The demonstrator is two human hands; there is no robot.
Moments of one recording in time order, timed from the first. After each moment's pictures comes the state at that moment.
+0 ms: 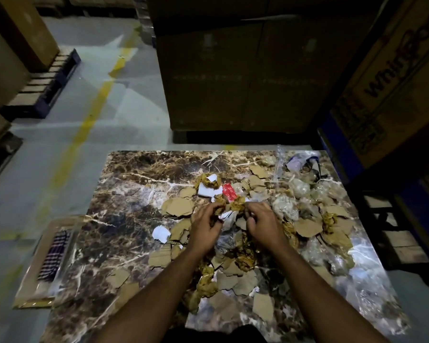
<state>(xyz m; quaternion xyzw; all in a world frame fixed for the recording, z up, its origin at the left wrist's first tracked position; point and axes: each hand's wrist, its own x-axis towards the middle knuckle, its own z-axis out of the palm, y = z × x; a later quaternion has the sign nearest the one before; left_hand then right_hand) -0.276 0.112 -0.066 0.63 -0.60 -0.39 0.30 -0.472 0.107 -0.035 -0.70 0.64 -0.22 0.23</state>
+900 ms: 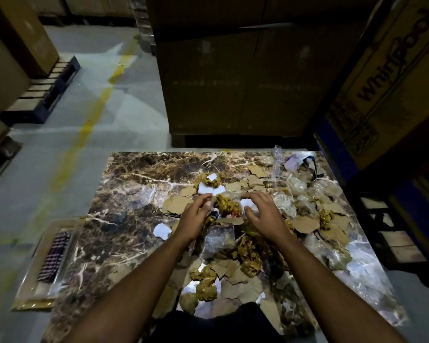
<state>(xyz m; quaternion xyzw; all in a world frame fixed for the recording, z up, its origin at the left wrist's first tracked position) -0.239 0.092 -0.070 0.57 -0.60 -0.46 0.33 -0.483 0.103 -0.026 -0.73 0.61 -0.23 0.22</state>
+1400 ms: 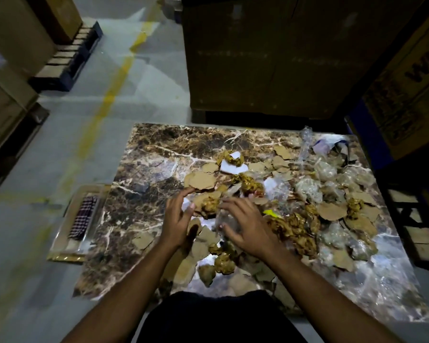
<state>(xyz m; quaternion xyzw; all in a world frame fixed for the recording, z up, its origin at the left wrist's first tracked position) -0.159 0.170 -0.081 0.62 -0.57 -0.34 0.42 -0.392 0.168 -0.027 -0.84 0.44 -0.23 0.22</state>
